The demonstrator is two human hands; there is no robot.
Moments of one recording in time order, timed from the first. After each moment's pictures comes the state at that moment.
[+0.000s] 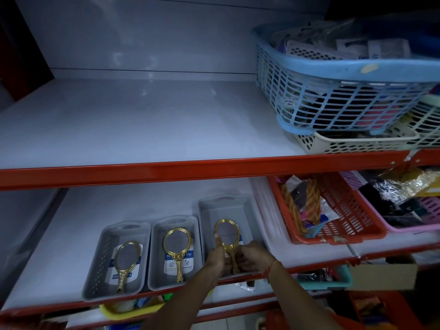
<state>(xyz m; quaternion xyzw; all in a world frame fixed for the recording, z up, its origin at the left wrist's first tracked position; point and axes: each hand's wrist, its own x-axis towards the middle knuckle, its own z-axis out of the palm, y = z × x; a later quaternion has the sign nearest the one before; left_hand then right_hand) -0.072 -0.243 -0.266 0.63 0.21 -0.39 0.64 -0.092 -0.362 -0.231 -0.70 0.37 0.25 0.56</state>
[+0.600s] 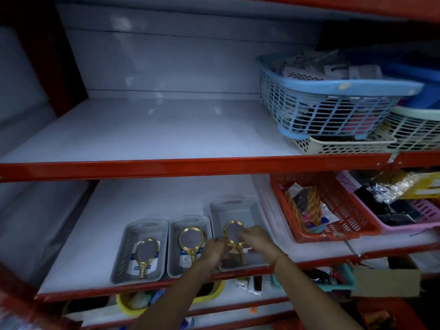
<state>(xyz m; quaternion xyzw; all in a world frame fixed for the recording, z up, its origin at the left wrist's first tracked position) -0.099 -0.185 -0.190 0.69 0.11 -0.31 0.65 -0.107 -0.324 -0.171 -0.82 0.27 0.12 0.49</state>
